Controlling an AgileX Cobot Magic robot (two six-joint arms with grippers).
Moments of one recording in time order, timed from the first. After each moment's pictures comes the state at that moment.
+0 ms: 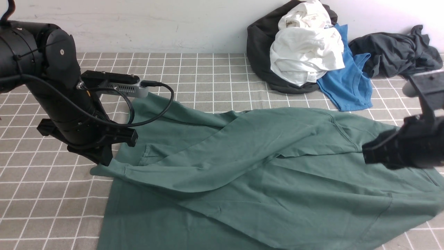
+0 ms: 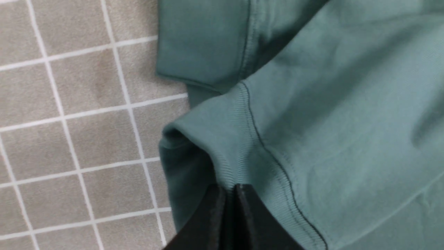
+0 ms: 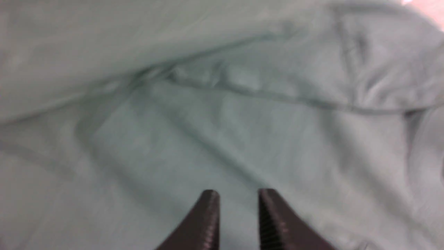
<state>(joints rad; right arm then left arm) 0.18 1.34 -0.86 0.28 0.56 -0.29 -0.18 1.68 -1.26 -0.08 1.04 -0.01</state>
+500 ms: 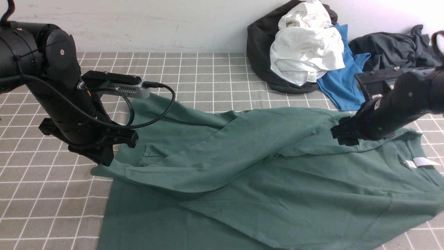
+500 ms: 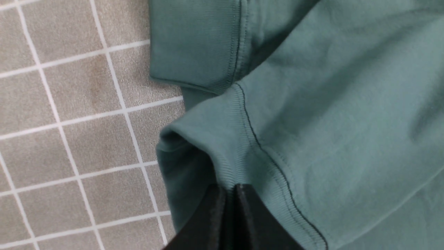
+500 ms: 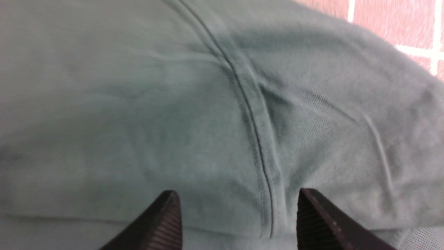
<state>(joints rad) 0.13 1.96 -1.27 -0.05 0.56 -0.03 -0.18 1.68 -1.26 -0.09 1.03 0.02</state>
